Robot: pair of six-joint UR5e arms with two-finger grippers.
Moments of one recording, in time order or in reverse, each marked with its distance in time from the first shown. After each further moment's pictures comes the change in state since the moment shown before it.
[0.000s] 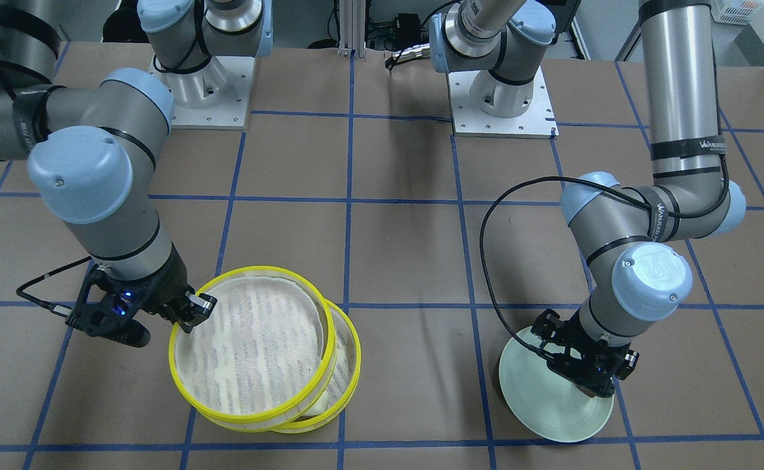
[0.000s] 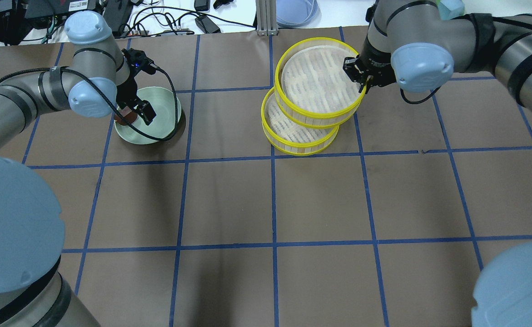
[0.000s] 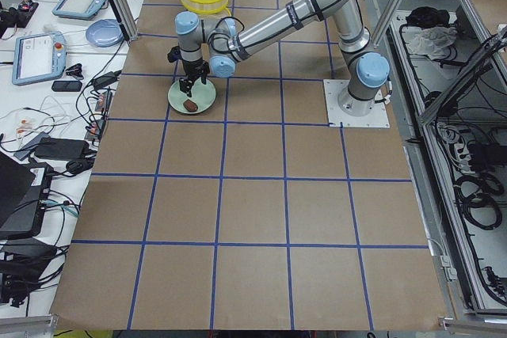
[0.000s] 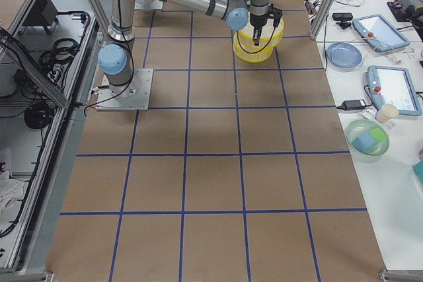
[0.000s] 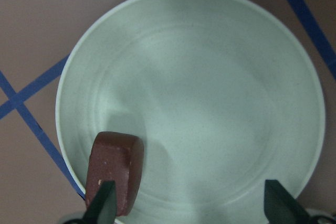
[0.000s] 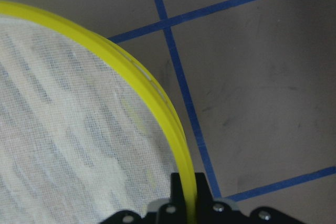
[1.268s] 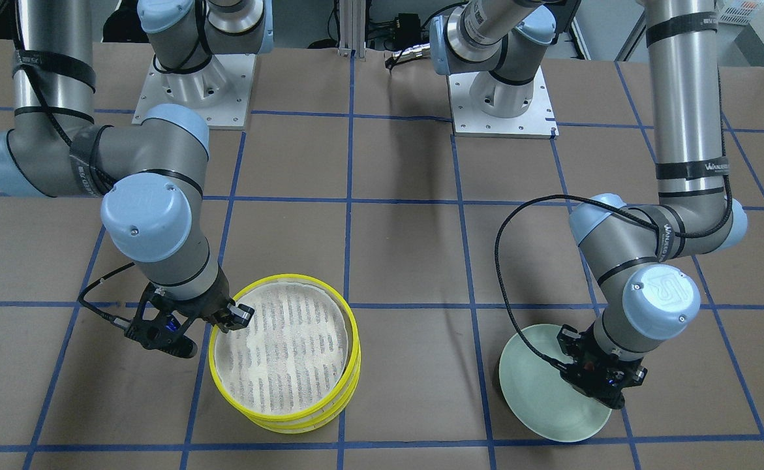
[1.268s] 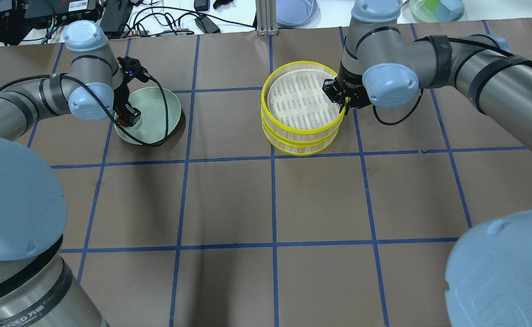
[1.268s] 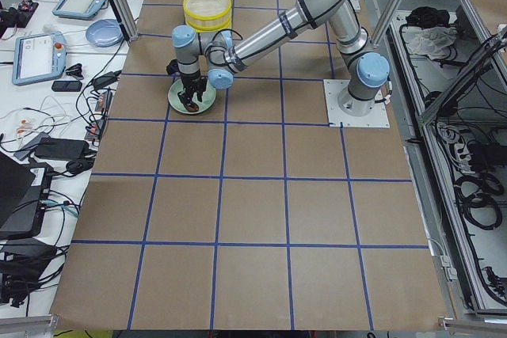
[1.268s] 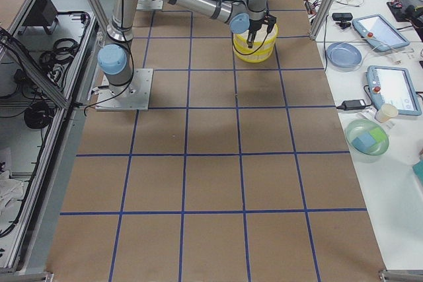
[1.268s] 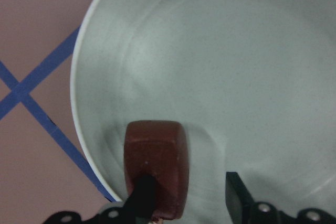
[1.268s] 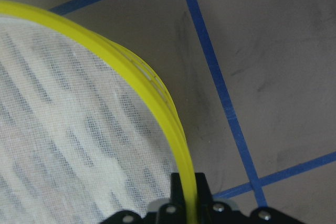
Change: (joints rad) left arm 0.031 -0.051 0.017 0.054 0.049 0.090; right arm 0.041 0.063 0.020 0.002 0.002 0.100
